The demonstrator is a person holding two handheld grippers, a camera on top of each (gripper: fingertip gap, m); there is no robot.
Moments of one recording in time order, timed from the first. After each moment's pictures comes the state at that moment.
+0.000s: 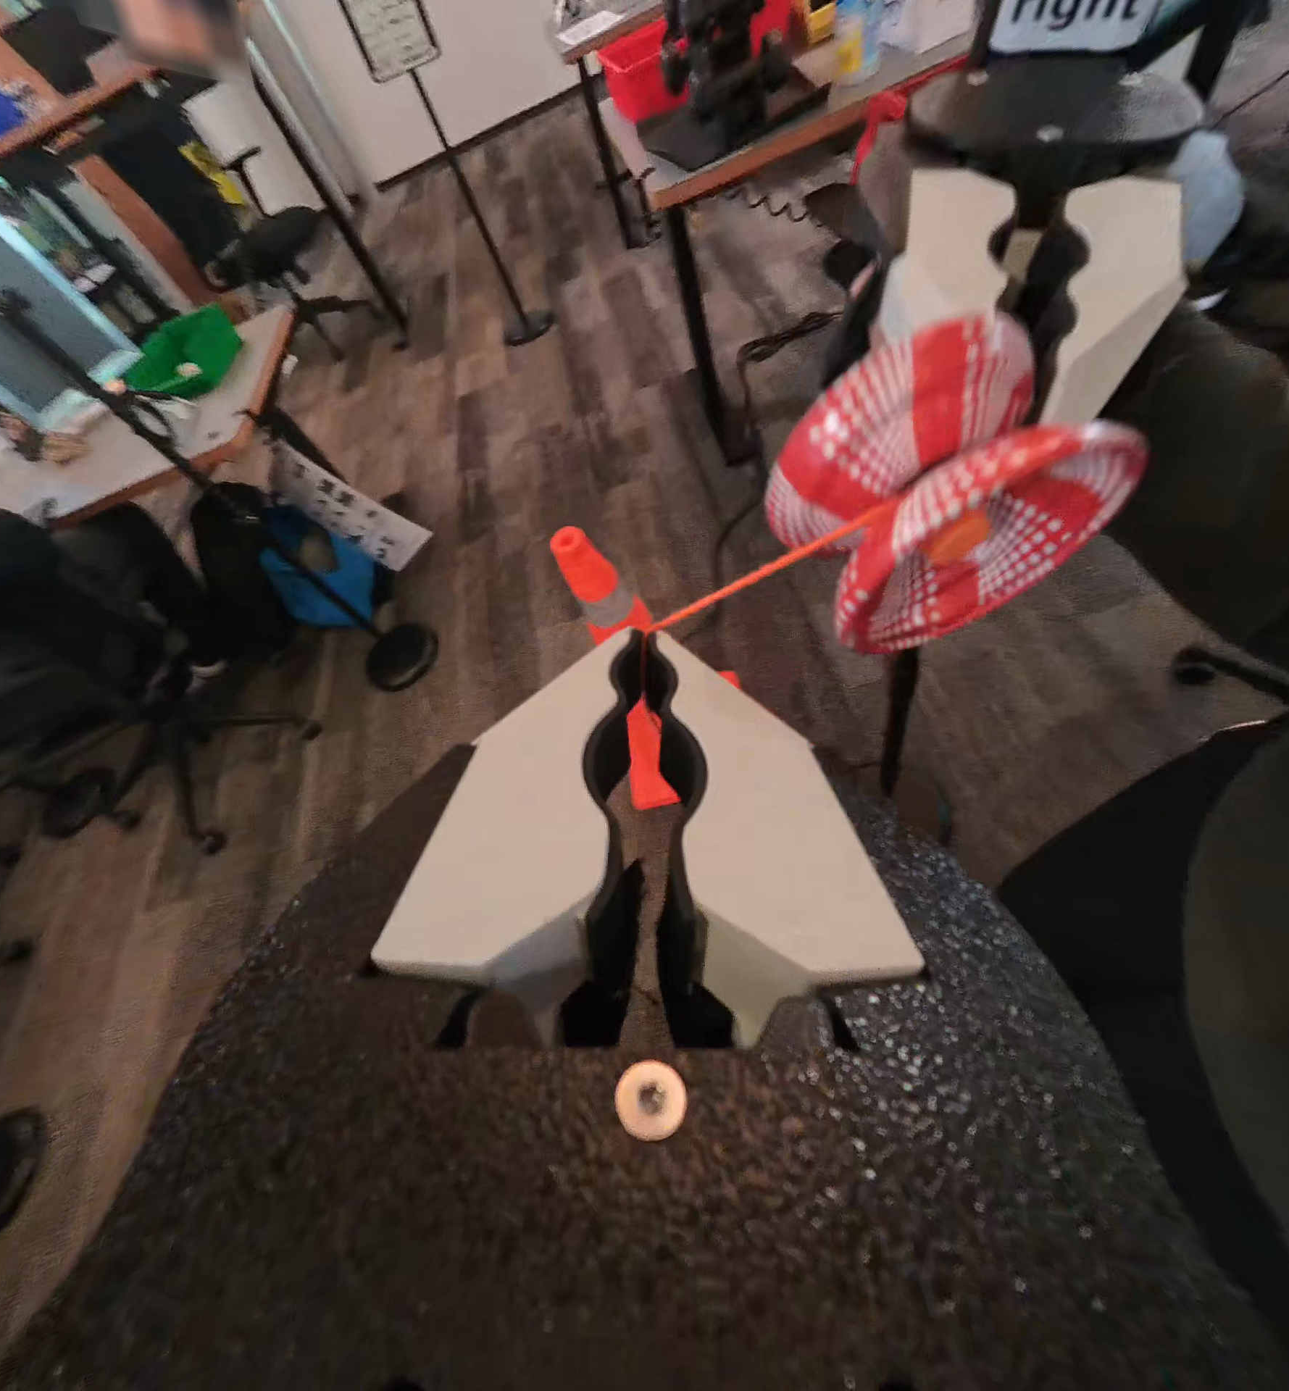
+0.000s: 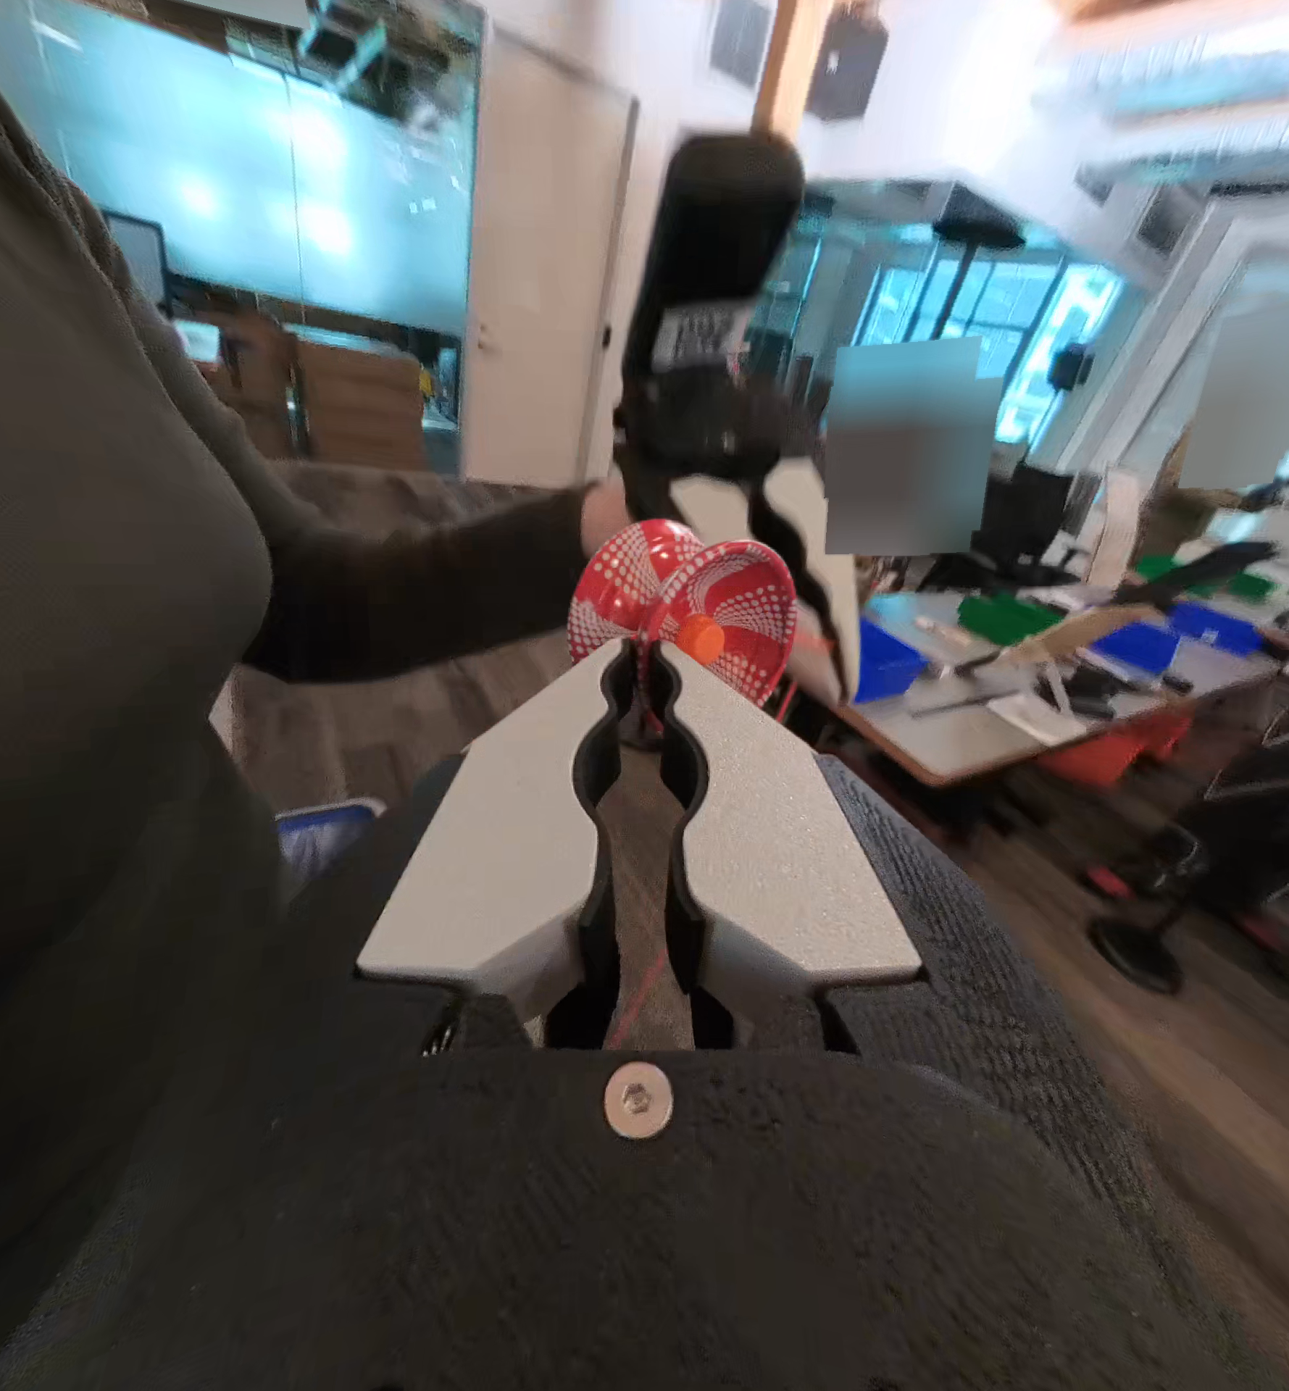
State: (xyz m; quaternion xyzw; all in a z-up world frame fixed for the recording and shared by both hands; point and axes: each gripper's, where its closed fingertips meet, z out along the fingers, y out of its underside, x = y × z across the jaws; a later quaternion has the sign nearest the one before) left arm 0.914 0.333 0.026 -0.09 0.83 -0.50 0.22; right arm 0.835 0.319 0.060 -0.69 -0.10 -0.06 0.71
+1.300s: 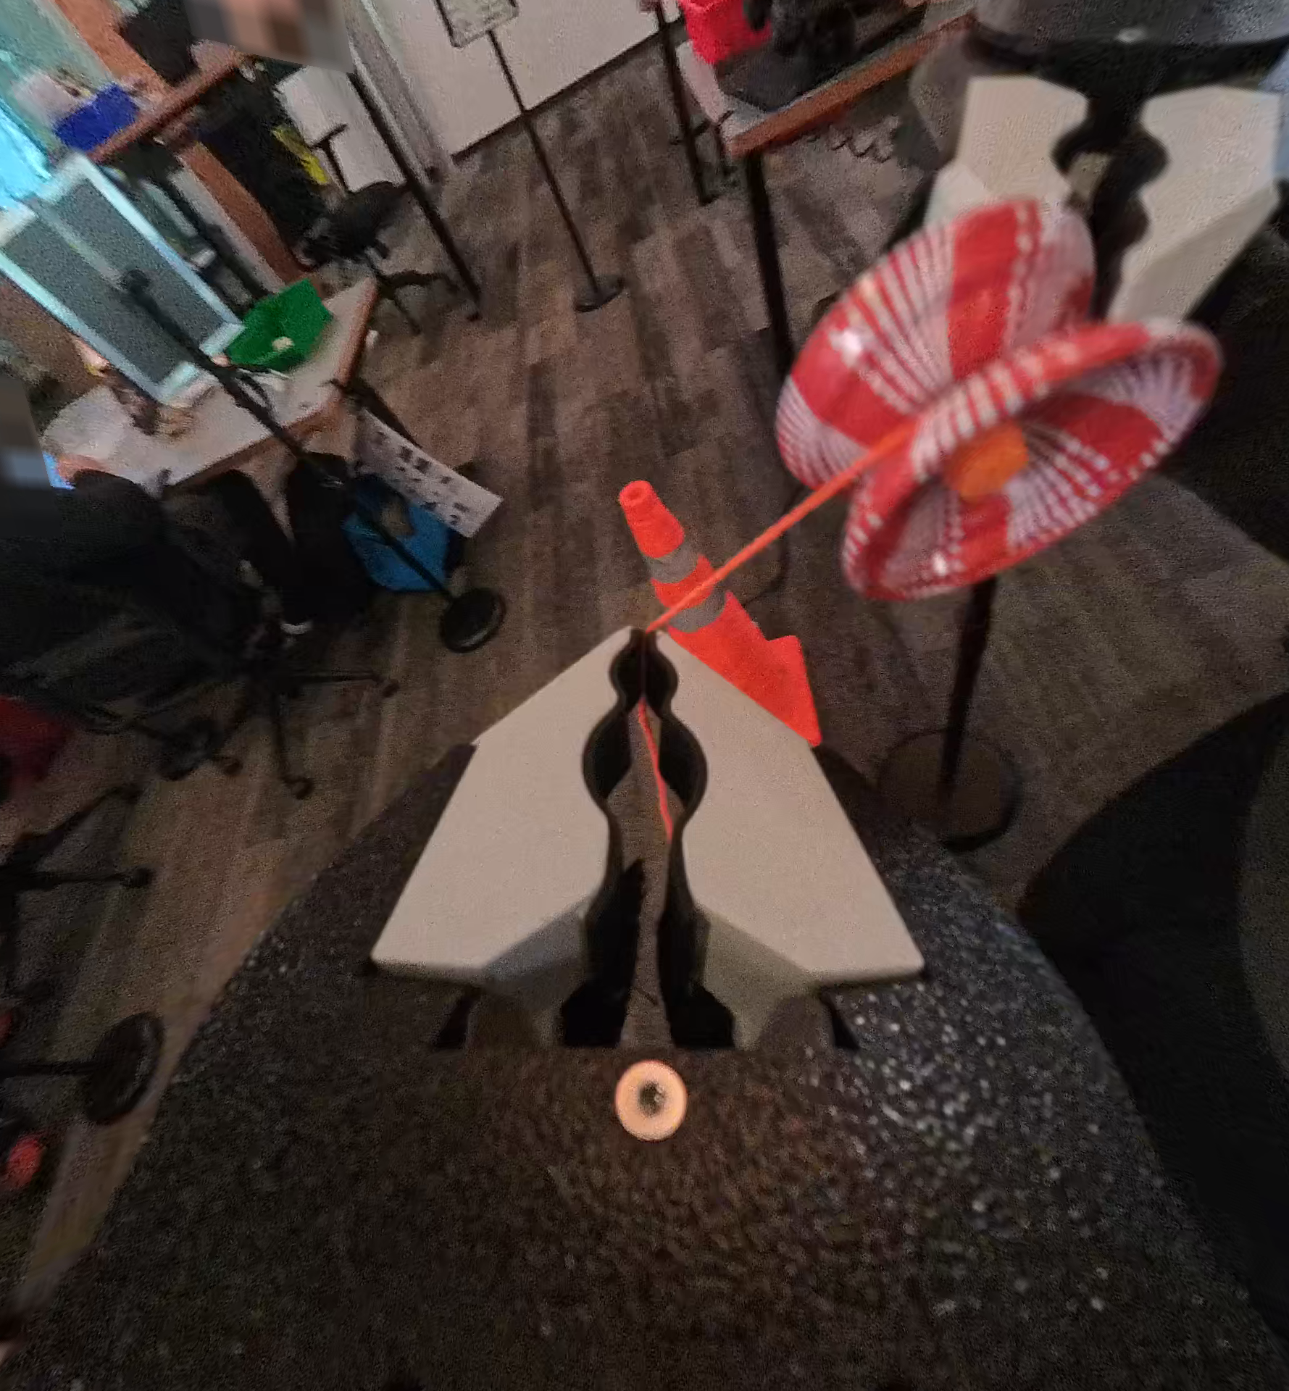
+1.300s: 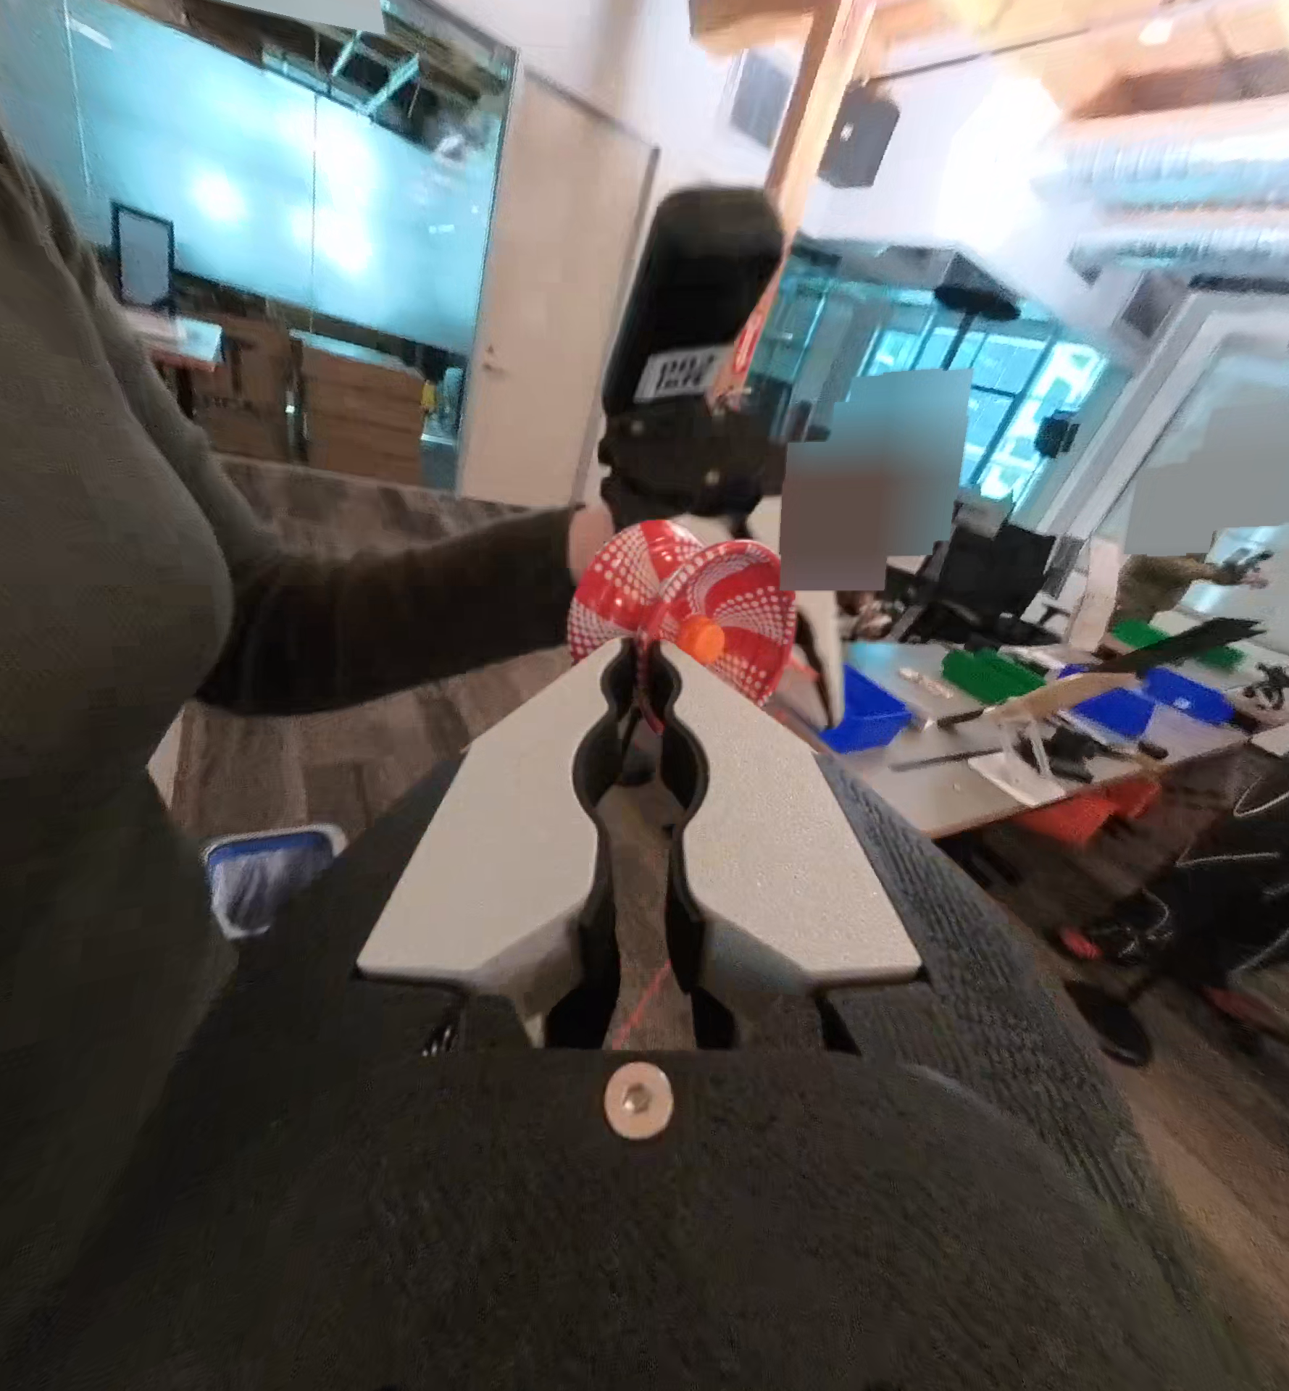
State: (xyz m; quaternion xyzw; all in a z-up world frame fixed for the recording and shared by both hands) left arm 0.915 0.386 0.029 -0.10 0.83 -0.47 0.27; right arm 0.831 0.356 0.069 -0.67 -0.13 -0.08 0.73
